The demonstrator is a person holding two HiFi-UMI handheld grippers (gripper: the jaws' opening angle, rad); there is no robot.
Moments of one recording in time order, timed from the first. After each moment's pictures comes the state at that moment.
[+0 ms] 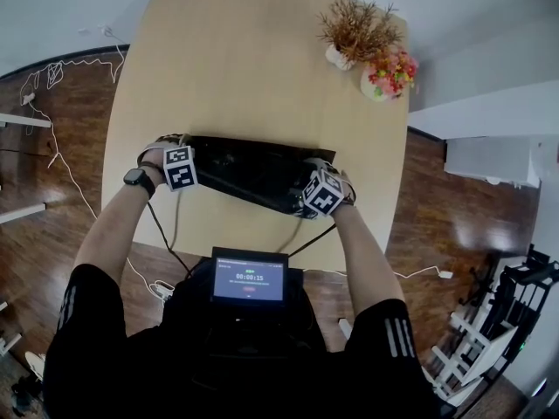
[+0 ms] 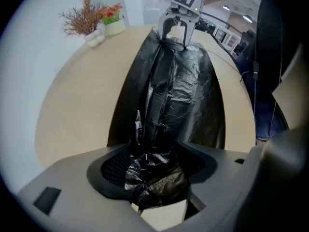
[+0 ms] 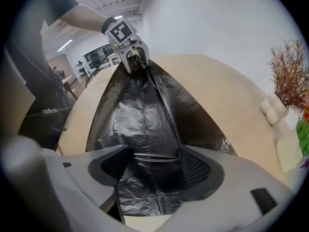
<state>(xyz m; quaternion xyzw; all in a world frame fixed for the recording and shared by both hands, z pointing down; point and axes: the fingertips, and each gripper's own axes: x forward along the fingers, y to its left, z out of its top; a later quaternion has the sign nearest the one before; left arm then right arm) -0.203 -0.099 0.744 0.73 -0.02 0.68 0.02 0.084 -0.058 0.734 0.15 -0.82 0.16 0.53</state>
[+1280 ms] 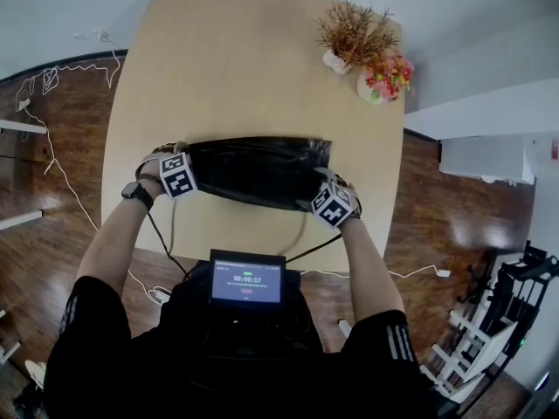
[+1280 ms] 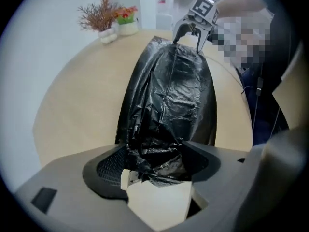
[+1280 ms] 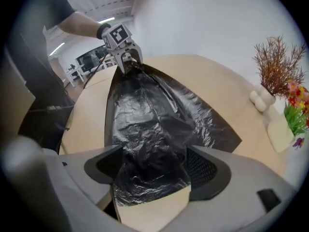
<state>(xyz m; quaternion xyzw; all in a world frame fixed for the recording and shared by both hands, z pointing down) -0.209 -0.090 0.737 0.75 -0.06 0.66 0.07 0.108 -0.038 0.726 0.19 -0.81 0.18 0.52</state>
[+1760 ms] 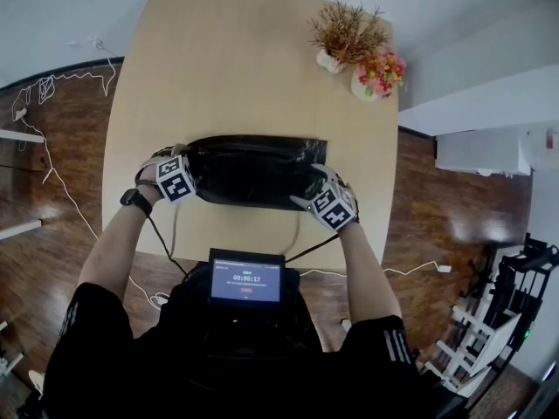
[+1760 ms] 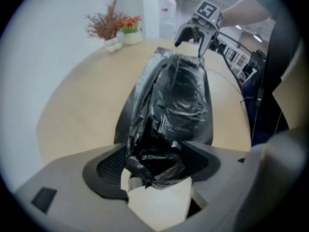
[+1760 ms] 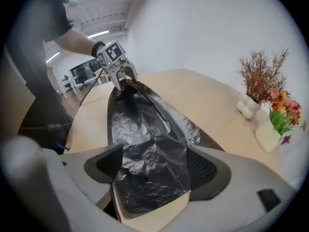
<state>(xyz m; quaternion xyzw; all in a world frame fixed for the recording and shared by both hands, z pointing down) -0.198 -0.092 0.717 0.78 -0.08 0.62 0.08 0.088 -0.052 0.679 0.26 -0.84 0.17 0.45</state>
